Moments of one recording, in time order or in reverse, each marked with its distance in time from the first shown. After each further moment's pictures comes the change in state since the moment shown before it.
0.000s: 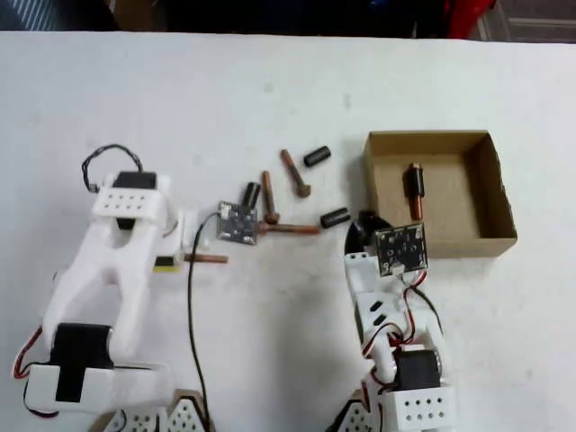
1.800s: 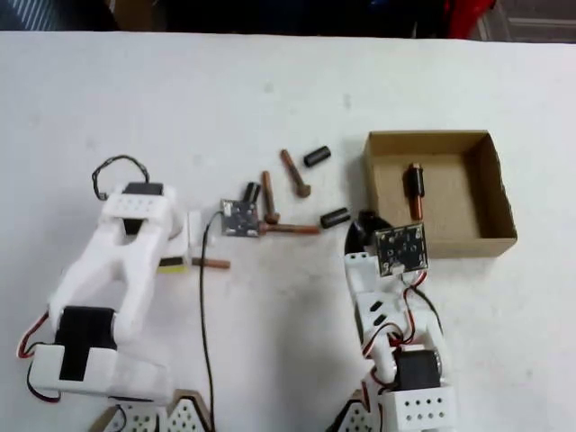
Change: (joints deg) left arm 0.0 5.4 3.3 -12.0 6.8; right arm 0.0 0.0 0.0 0.0 0.0
